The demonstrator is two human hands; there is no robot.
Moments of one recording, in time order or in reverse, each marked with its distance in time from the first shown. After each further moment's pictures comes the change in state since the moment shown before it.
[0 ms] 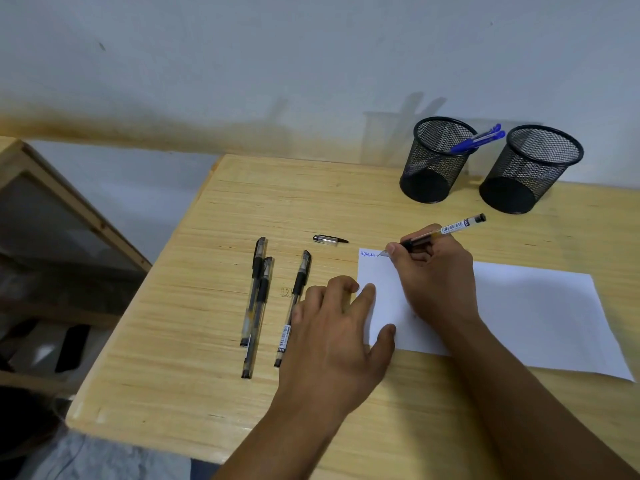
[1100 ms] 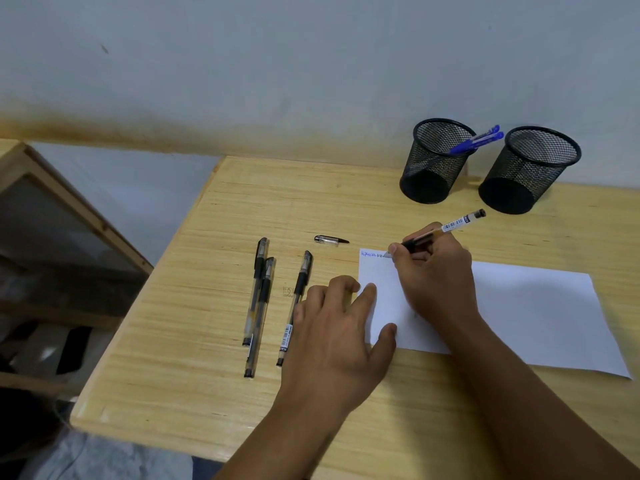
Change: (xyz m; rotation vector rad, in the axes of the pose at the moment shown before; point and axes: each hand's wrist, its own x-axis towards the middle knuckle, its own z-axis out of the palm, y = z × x) left_hand 0.001 0.000 0.000 0.012 -0.010 -0.002; right_hand -0.001 0.000 0.003 -0.010 0.020 0.000
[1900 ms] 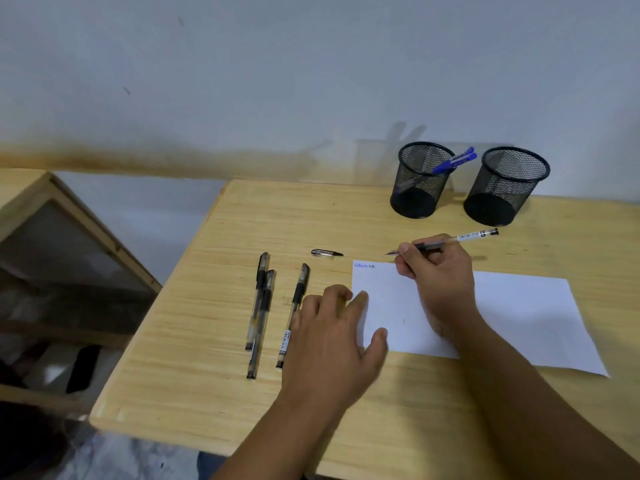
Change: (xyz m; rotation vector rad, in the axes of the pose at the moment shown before) left_hand -0.003 0.003 0.001 0.009 0.022 -0.026; right_hand 0.005 0.003 -0.019 0.591 -0.028 0.328
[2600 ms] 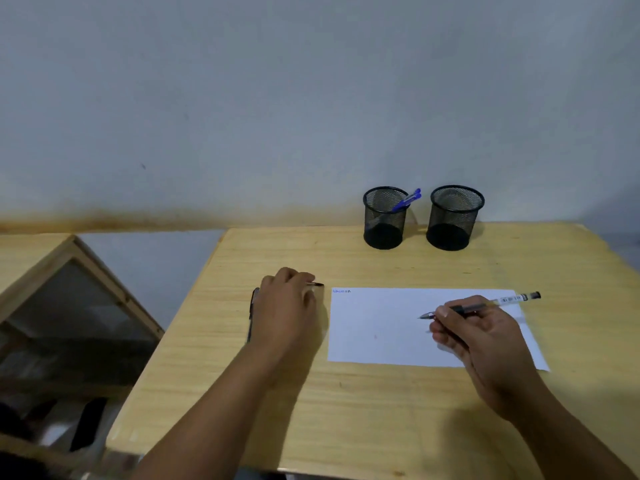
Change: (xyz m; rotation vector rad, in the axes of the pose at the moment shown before) left_hand 0.063 -0.025 -0.034 0.025 0.145 -0.057; right_hand -0.071 -0.022 -0.104 0.230 -0.072 0.058
